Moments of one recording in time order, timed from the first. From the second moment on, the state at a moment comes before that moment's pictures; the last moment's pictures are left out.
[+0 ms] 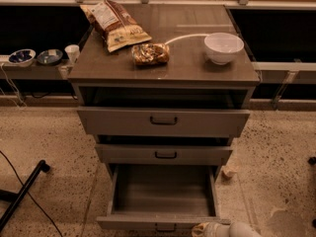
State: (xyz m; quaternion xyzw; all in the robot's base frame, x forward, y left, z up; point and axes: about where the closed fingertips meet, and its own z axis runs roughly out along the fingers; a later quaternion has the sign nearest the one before) arm 0.404 -0.185 0.132 -0.61 0.71 0.13 0.32
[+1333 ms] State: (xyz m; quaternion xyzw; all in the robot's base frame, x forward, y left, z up) arm 0.480 -0.168 0.127 -0.55 0.73 0.08 0.41
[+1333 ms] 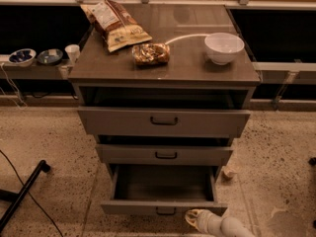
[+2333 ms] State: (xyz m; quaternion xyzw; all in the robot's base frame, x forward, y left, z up) arm 0.472 -0.159 0.087 -0.57 0.71 0.15 0.38
